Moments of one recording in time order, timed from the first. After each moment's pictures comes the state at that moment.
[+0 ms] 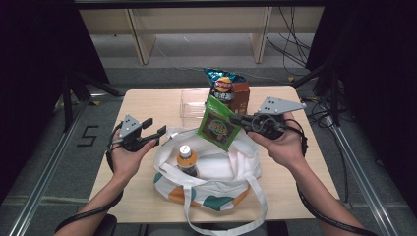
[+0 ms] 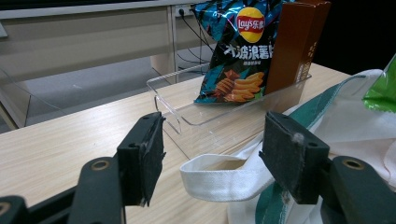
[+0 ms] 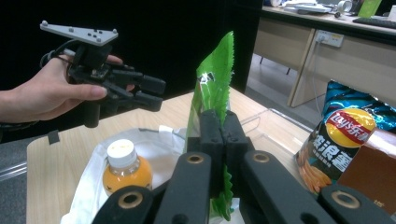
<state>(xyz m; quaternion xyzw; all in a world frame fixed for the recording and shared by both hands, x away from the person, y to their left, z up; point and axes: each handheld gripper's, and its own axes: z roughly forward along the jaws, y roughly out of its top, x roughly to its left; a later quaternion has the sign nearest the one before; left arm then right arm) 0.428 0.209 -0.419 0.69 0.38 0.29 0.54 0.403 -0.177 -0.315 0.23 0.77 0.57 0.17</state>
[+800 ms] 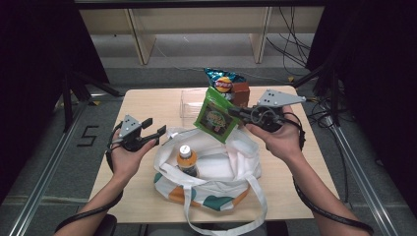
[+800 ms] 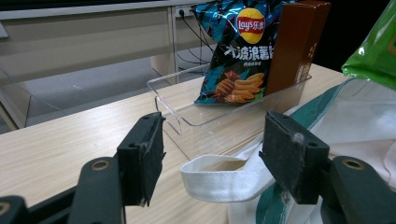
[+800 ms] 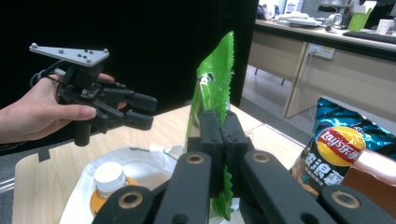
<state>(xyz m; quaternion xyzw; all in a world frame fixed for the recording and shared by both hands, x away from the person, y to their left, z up) 0.428 0.209 -0.419 0.69 0.38 0.30 0.54 0.414 -0.173 -0.305 0.23 0.76 0.58 0.19</state>
